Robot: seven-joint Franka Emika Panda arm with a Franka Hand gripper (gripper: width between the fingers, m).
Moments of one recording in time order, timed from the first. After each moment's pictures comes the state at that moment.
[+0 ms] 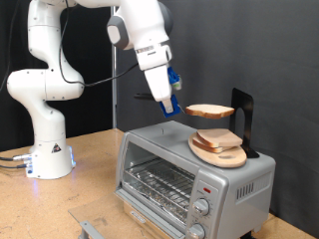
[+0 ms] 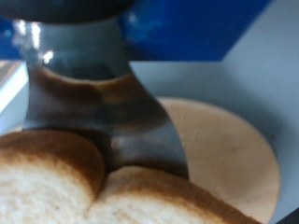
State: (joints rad) arm -0.42 -0.31 0.58 -2.32 0.46 2.30 -0.14
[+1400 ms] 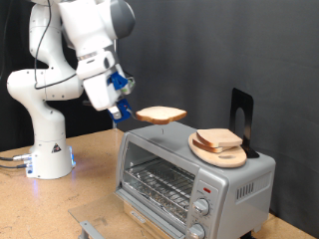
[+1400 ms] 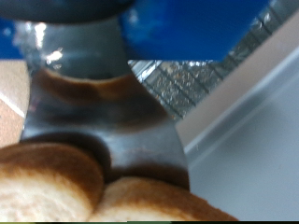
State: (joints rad) arm -0.43 -0.48 0.30 -2.52 0.60 2.17 -0.48
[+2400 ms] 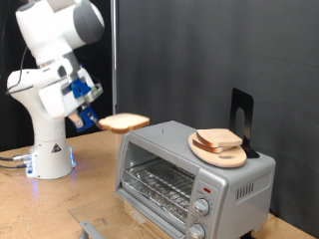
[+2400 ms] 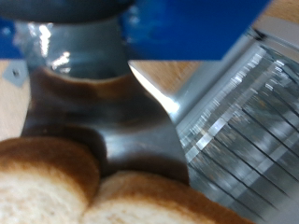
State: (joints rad) arm -0.47 -0.52 0.20 -2.67 0.59 2.26 -0.56
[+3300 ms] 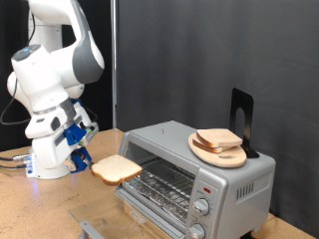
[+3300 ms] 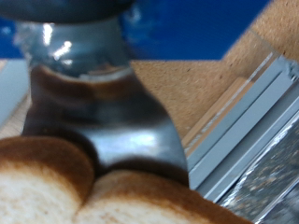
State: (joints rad) arm -0.49 -0.24 0.21 -2.62 0.57 2.35 -0.64
